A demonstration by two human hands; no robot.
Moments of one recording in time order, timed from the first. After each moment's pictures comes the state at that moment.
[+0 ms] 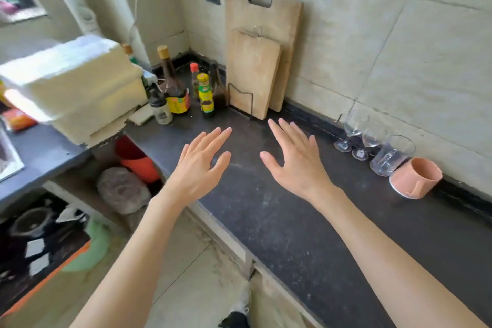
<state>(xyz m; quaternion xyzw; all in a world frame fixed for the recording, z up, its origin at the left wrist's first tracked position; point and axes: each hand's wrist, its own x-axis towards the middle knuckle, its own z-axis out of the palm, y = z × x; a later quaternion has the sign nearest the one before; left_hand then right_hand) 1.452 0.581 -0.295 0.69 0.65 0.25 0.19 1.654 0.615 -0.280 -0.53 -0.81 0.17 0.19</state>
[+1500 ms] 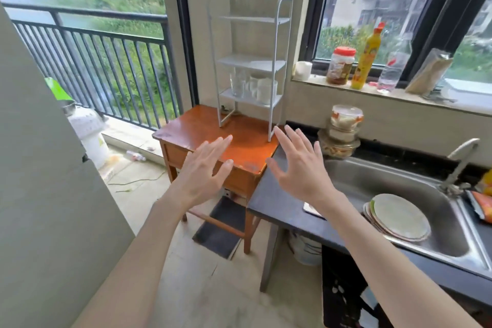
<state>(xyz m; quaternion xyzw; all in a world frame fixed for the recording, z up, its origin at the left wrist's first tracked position) 0.705 -0.064 -0.247 0.20 0.93 0.29 -0.08 0.737 0.149 -0.228 0.07 -0.96 0.20 0.16</state>
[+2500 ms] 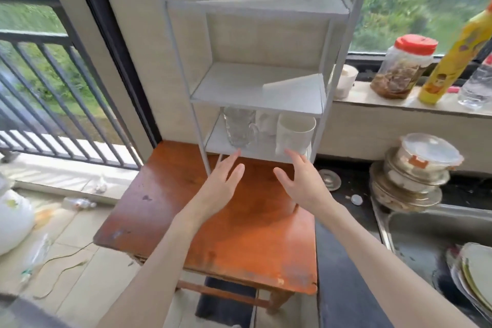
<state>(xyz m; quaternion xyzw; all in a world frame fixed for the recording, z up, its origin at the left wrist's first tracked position) 0.199 -0.051 -0.309 0.23 0.82 0.49 0.17 0.267 0.130 -0.299 -0.14 -0.93 0.33 0.10</state>
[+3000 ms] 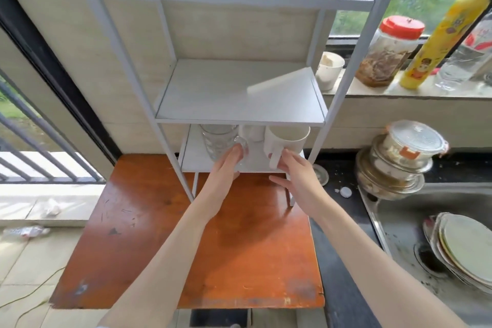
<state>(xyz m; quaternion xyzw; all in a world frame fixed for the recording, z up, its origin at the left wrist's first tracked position) 0.116 0.008 -0.324 0.16 0.68 0.65 0.30 0.202 0.141 -0.311 -0.32 -0.60 0.72 0.11</state>
